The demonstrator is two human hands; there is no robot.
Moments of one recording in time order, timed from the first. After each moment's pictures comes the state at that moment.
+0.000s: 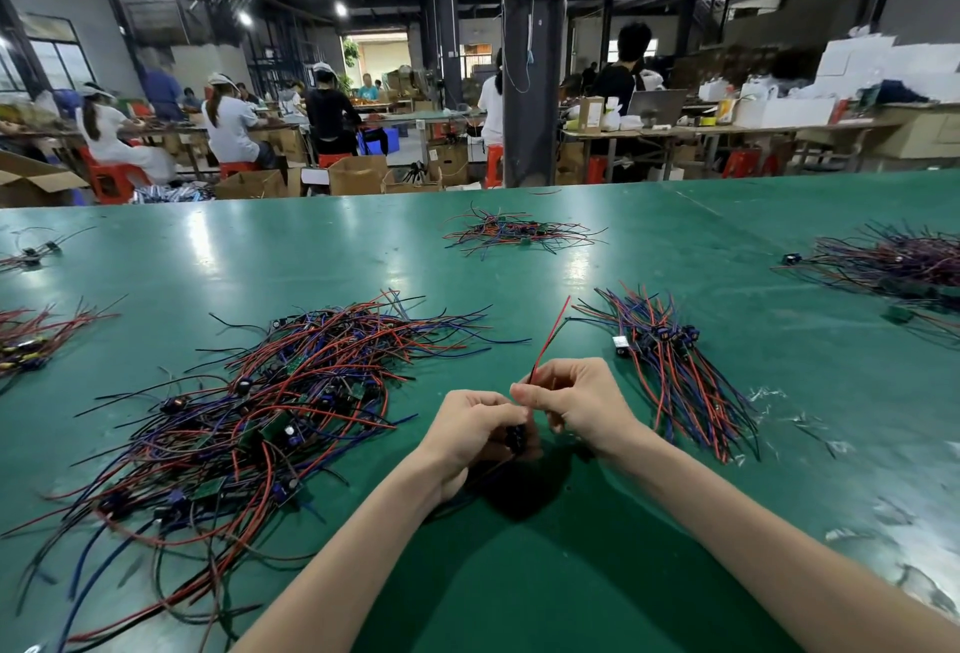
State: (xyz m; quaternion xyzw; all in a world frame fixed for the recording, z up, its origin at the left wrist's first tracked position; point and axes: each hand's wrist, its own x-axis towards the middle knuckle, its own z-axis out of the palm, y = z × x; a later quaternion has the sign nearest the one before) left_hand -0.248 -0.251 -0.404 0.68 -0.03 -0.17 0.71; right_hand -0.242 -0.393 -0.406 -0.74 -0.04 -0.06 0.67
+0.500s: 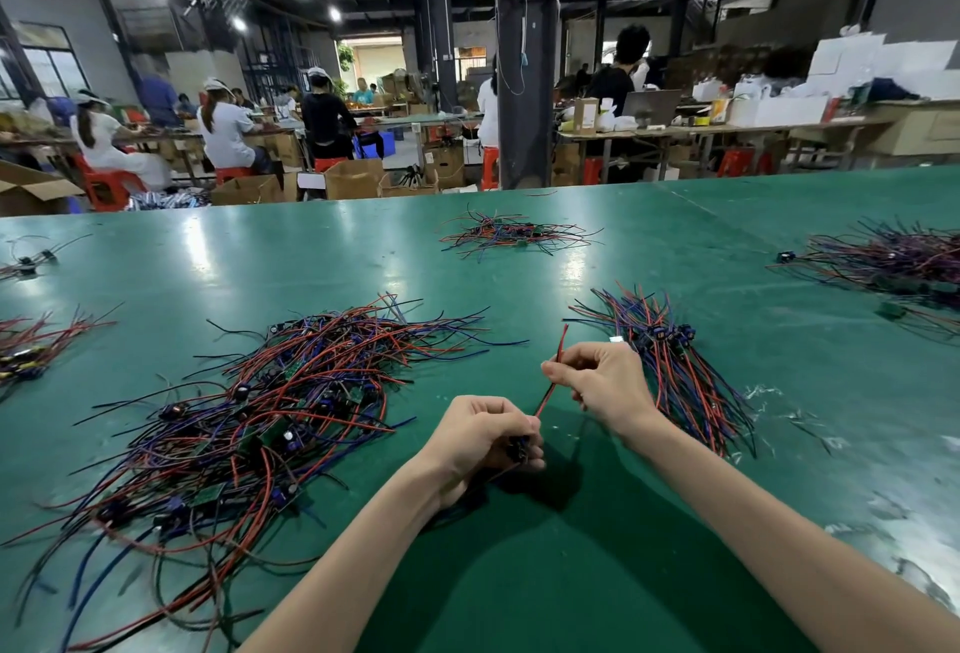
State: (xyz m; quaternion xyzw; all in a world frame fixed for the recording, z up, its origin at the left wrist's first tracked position) left_hand -0.251 -0.250 -0.402 0.64 -0.06 -0.21 0.74; right_hand -0.226 -0.418 -0.406 -0.79 0.03 -0.18 0.59
